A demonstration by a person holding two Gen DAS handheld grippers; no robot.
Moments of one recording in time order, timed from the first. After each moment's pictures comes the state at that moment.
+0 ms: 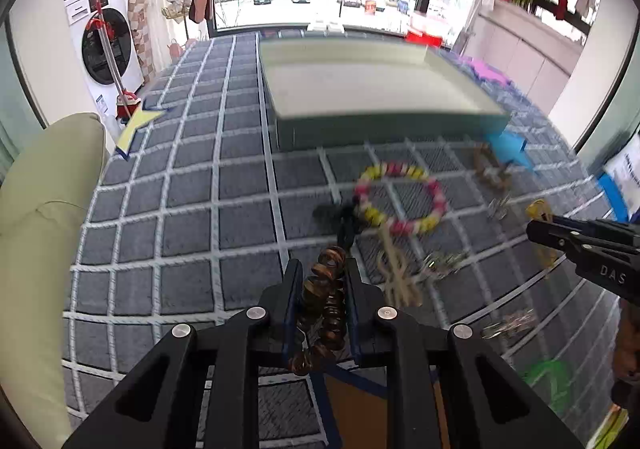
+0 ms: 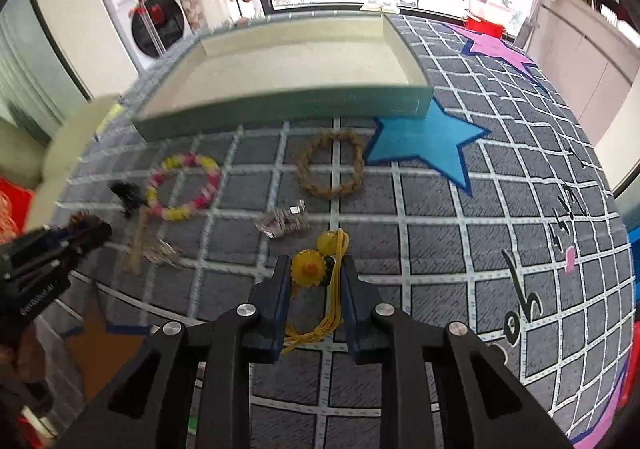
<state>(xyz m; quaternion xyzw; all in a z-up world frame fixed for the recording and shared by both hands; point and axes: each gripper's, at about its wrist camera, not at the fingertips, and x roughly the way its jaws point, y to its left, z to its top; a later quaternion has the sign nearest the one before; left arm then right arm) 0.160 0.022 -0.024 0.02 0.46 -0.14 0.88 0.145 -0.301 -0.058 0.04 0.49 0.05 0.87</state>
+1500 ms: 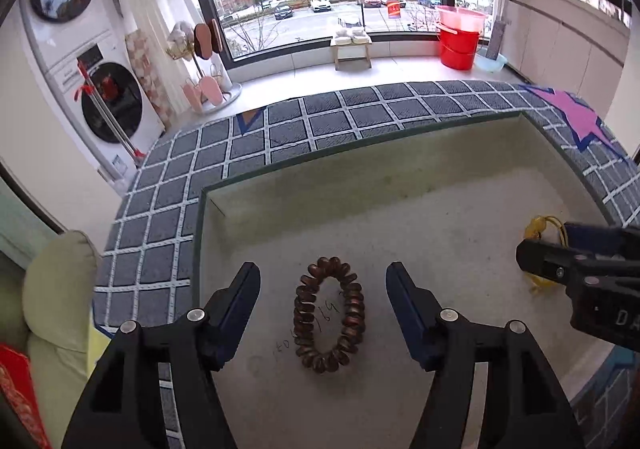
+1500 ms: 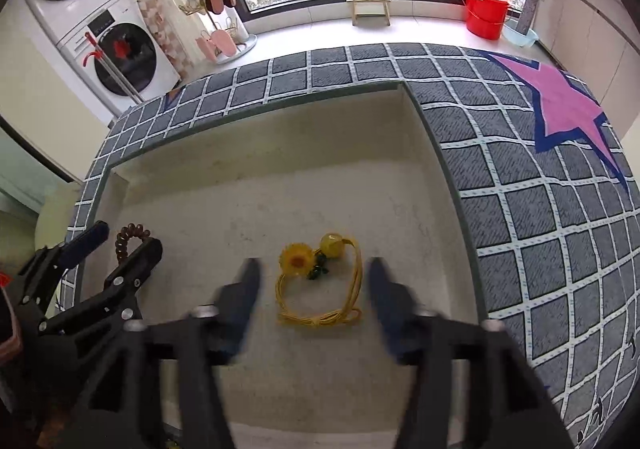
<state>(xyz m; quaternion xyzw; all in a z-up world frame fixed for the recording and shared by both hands) 0.392 -0.082 -0.030 0.12 0.44 -0.06 0.89 0.374 -0.328 -0.071 0.10 0.51 0.04 0.85</state>
